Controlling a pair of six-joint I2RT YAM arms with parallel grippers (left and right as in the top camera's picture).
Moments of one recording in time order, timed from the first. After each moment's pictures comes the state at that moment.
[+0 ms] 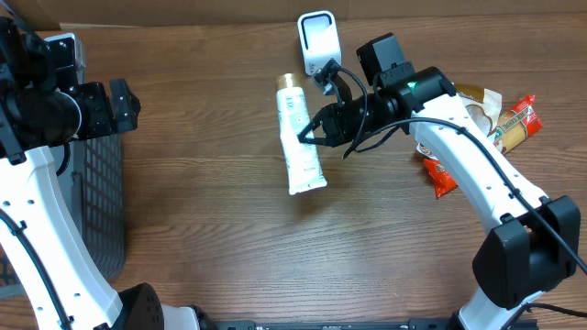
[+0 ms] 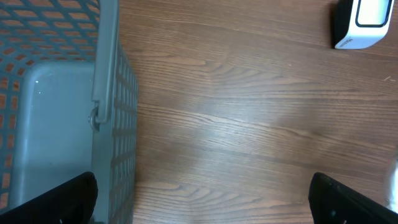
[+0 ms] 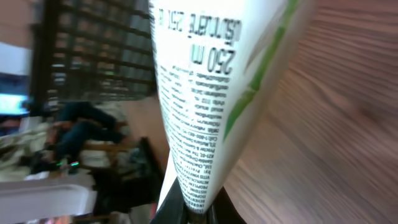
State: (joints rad) left arm 0.34 1.61 2.18 -1.60 0.14 0.09; right arm 0.42 1.85 1.64 -0.92 -0.88 0.08
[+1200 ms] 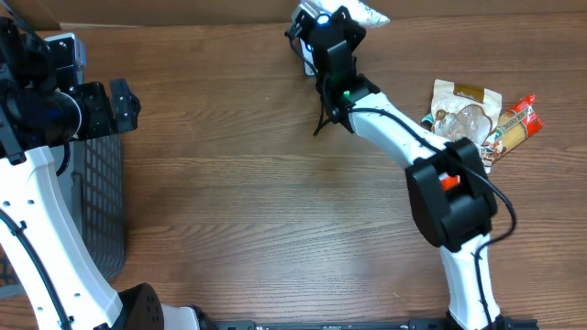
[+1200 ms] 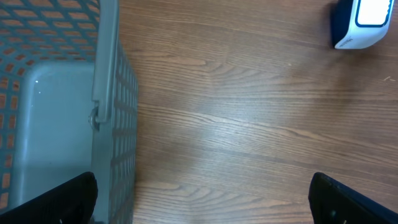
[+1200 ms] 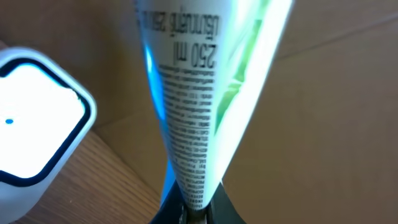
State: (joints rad) left arm 0.34 1.61 2.18 -1.60 0.14 0.09; right arm 0.50 2.27 1.76 0.28 0.67 -0.98
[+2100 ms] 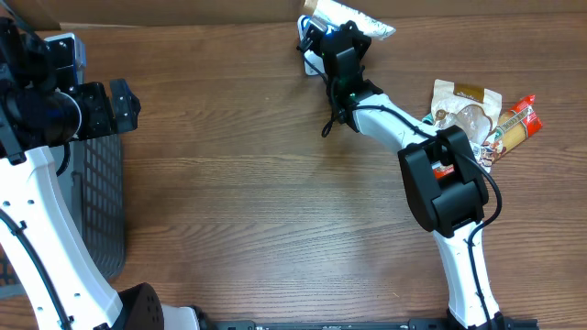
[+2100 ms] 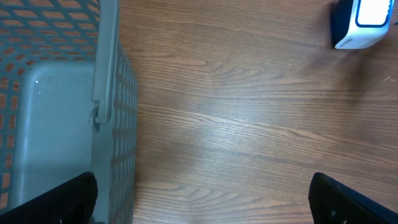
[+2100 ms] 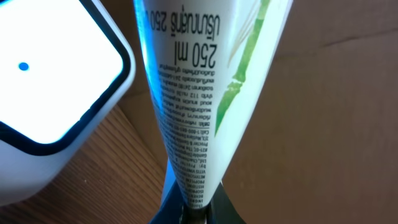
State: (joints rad) left arm 0.34 1.61 2.18 -1.60 0.14 0.09; right arm 0.46 2.37 1.76 0.31 0.62 -1.05
